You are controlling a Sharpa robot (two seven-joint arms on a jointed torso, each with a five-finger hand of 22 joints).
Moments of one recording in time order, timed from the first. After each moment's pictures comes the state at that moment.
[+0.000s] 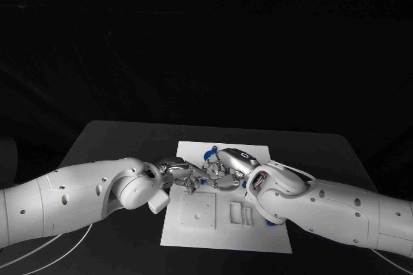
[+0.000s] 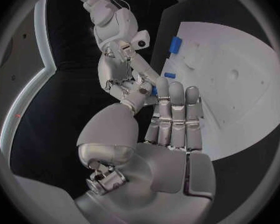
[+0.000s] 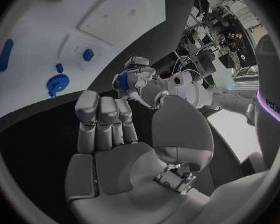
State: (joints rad) left arm 1.30 -0.74 -0.22 1.46 -0.23 -0.07 -0.11; left_hand 1.06 0.07 0.49 -0.27 0.04 0.95 0.09 0.28 0.55 1.24 -0.01 0.67 0.49 1.06 -0.08 1.13 0.52 0.04 0.86 -0.11 0.80 1.31; right arm 1.14 -0.64 -0.06 1.53 -1.48 -0.45 -0.12; right_hand 1.07 -0.18 0.80 -0.26 0.06 1.00 0.10 0.27 0.52 1.18 -0.01 1.21 1.26 1.31 -0.12 1.20 1.06 0.16 1.27 -0.10 1.10 1.31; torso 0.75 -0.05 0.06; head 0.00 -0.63
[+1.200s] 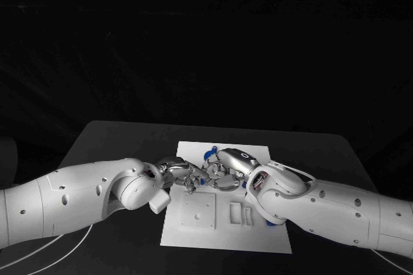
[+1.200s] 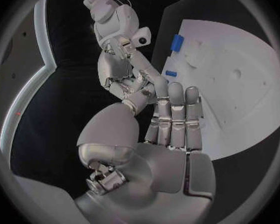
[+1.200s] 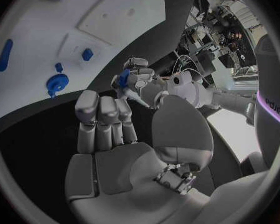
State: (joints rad) left arm 1.30 -0.74 -0.22 1.46 -0.22 -0.10 -0.10; left_hand 1.07 0.08 0.55 -0.25 0.05 0.97 0.10 0.29 0.55 1.26 -0.01 0.67 0.50 1.07 -0.08 1.13 0.53 0.04 0.87 -0.11 0.81 1.31; right arm 1.14 -0.64 -0.06 1.54 -1.48 -0.46 -0.12; right_hand 1.08 -0.18 0.80 -0.26 0.06 0.99 0.10 0.27 0.52 1.17 -0.01 1.21 1.26 1.31 -0.12 1.20 1.06 0.16 1.27 -0.10 1.10 1.31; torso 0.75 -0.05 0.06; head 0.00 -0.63
